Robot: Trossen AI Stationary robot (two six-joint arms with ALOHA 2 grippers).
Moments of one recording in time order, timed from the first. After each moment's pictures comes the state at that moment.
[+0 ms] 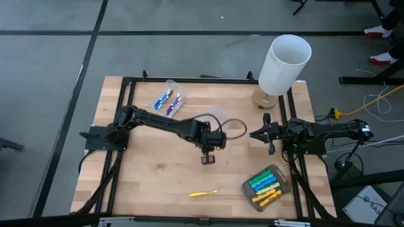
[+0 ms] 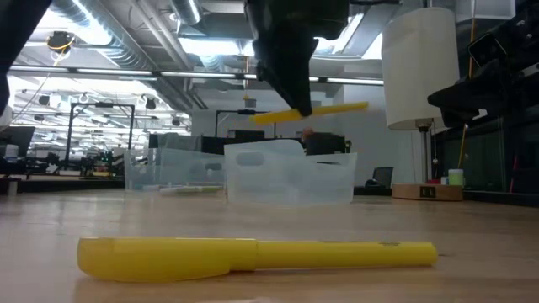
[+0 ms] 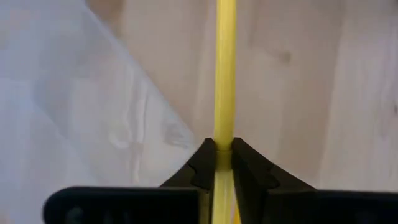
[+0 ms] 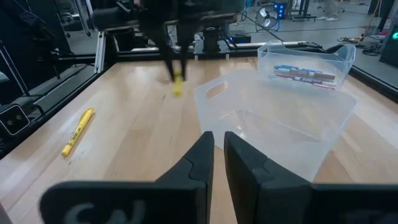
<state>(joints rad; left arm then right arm) -0.14 2.07 1.84 -0.97 -0.16 -0.27 0.06 0.18 0.01 0.02 0.03 0.04</state>
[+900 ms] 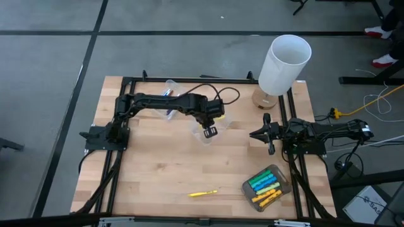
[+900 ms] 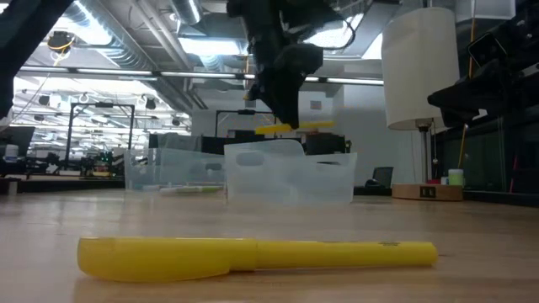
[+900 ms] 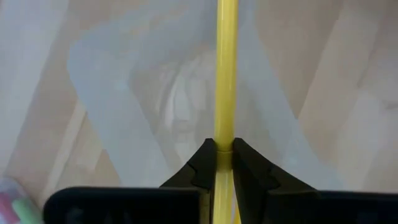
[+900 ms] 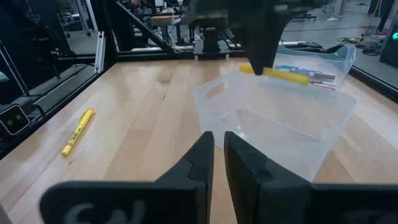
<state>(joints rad) 0.12 2.03 1.81 -0.95 -0.08 -0.25 0.06 0.18 0.01 0.02 0.03 0.04</state>
